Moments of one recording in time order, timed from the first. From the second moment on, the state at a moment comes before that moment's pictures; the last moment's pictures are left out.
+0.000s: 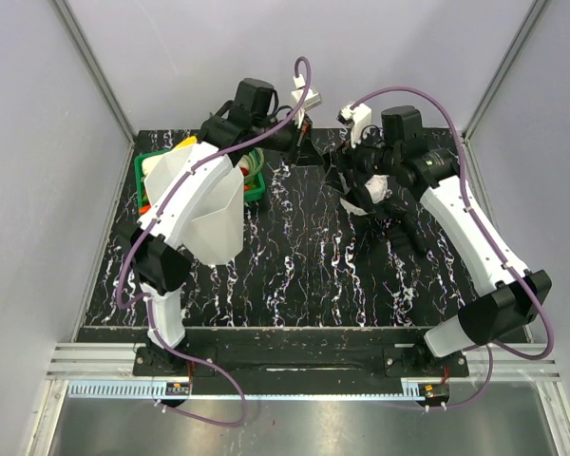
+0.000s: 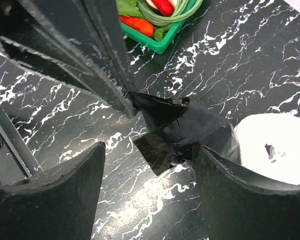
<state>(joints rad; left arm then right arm) -0.53 1.92 2.14 -0.75 0.81 0.05 0.40 1.49 1.63 -0.69 -0.48 -0.15</state>
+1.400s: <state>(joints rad) -0.46 1.81 2.03 -0.78 0.60 0.16 0.40 1.40 1.70 -0.77 0.01 -0.31</state>
